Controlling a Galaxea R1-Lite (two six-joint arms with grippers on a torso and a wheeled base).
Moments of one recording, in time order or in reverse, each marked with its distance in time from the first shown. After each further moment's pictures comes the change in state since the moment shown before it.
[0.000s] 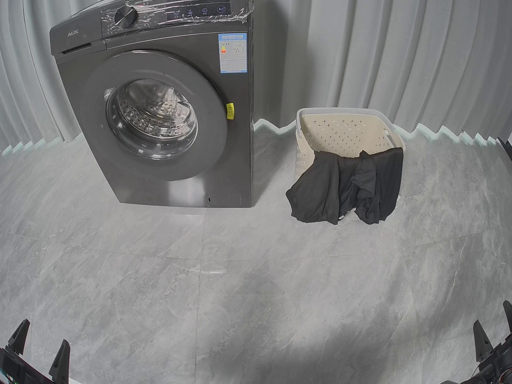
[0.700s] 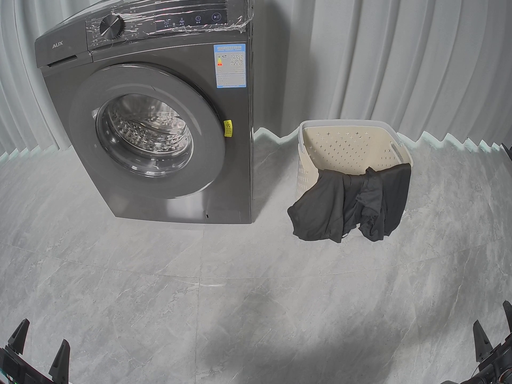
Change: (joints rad) left arm 0.000 0.000 0.000 0.000 -0.001 0.006; right arm 0.001 0.000 0.000 0.000 0.000 0.000
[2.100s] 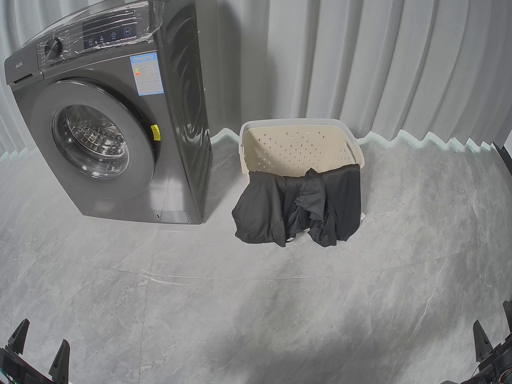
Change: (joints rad) left arm 0.000 0.000 0.000 -0.001 0.000 -0.002; right arm -0.001 0.000 0.000 0.000 0.000 0.000
